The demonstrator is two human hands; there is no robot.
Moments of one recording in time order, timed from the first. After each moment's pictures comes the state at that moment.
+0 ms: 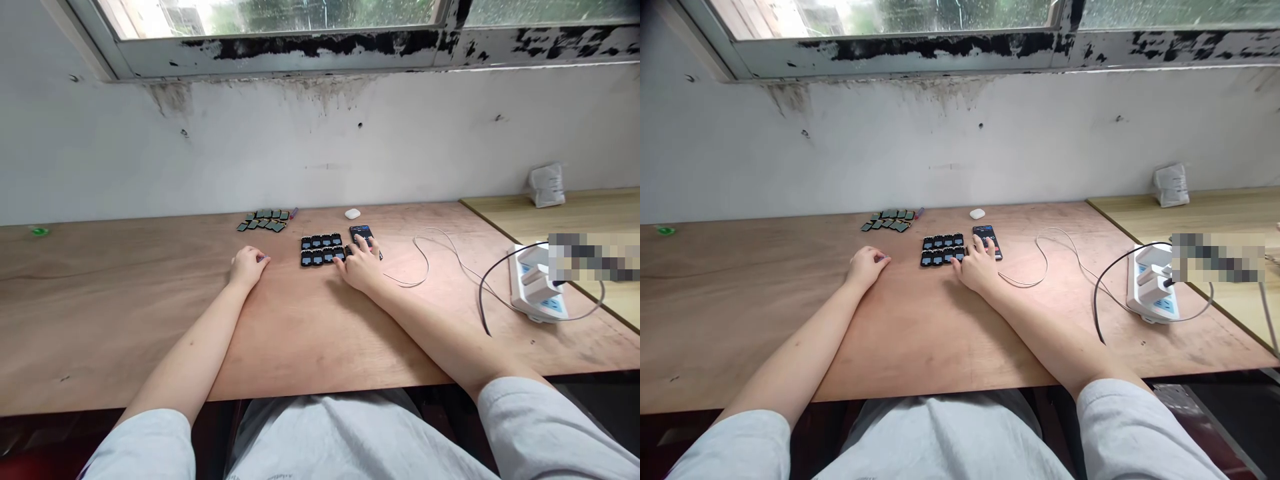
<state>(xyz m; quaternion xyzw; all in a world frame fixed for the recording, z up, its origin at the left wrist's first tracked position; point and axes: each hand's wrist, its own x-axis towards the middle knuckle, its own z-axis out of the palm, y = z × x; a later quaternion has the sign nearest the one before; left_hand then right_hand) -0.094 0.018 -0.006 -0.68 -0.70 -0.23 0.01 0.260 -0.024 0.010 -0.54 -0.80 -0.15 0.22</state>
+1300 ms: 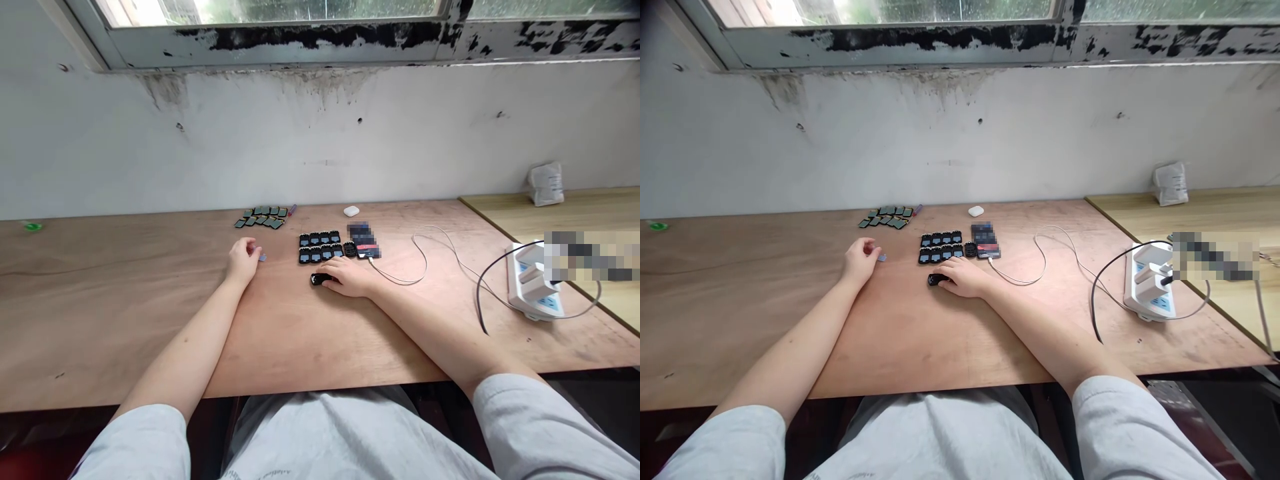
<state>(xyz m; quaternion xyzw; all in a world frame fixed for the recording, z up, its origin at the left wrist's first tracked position) -0.093 0.018 -0.004 -0.64 -0.67 -0.37 -0.02 0.261 -0.025 0.014 -0.28 -0.94 0.08 0.18</state>
